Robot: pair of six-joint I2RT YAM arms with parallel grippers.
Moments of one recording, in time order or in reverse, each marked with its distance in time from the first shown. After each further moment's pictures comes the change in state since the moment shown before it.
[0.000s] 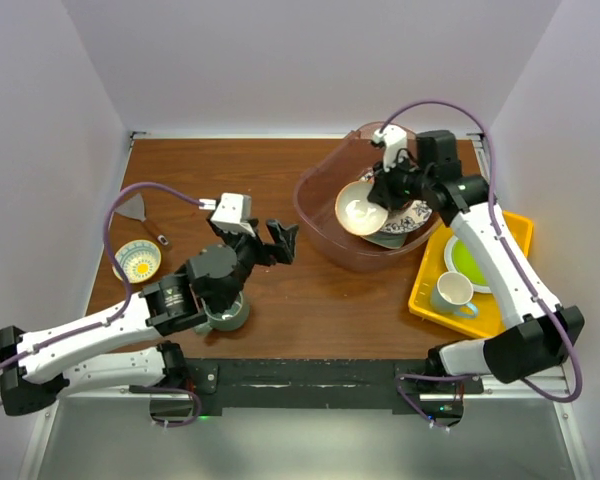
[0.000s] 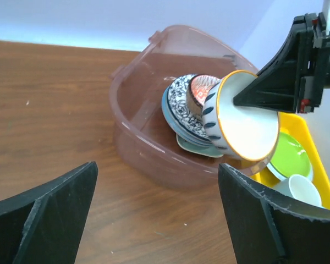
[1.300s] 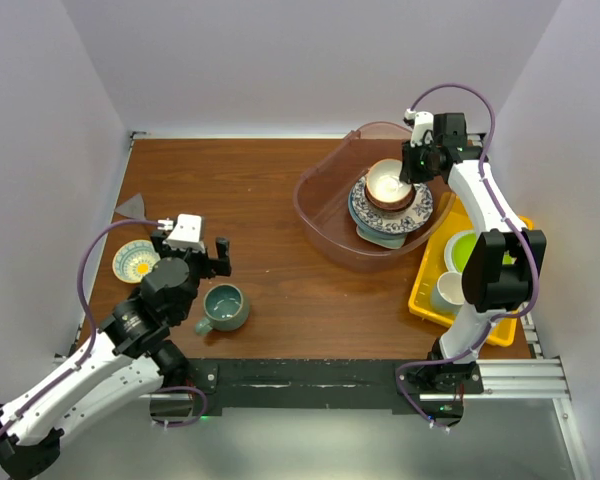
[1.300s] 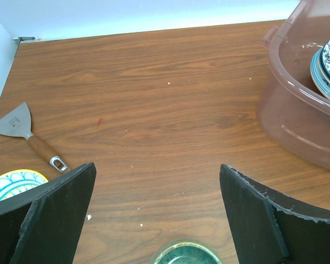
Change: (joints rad) left arm 0.385 -0.390 -0.267 -0.226 0.128 0.314; right arm -0.305 0.407 0.153 0.126 0.108 0.061
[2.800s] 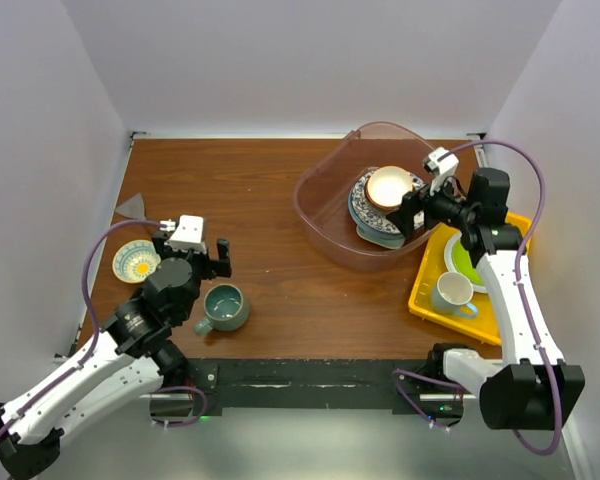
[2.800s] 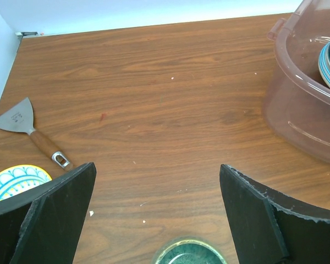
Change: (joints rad) left arm 0.000 -0.001 -0.017 -0.004 -0.011 -0.004; right arm -0.060 -0.687 -0.564 0.189 -0.423 -0.089
